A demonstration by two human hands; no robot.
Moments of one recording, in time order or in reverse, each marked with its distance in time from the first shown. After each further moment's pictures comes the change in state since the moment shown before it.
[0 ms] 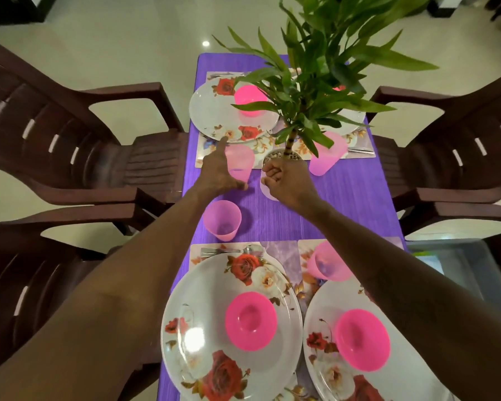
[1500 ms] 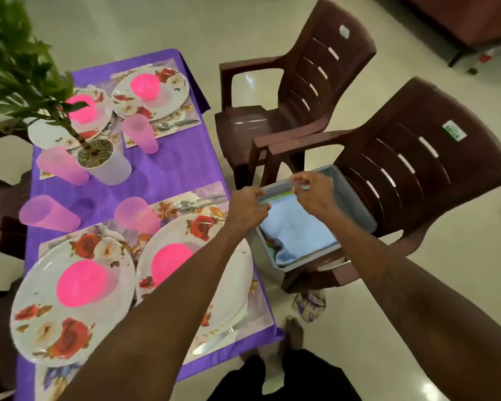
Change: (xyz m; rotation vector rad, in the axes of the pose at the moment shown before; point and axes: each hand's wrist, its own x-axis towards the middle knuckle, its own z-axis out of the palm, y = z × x) left_hand -0.268 0.367 0.348 0.026 -0.219 0.256; right_hand -0.356 0.300 -0.328 0.114 0.272 0.531
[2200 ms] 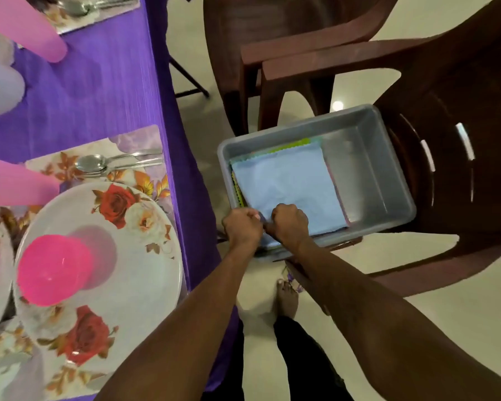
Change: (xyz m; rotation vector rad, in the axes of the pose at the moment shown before) left_hand 0.048 -0.077 0.254 -0.085 0.100 -0.716; right_hand 0.038 0.254 0.177 -0.539 -0.493 -0.005
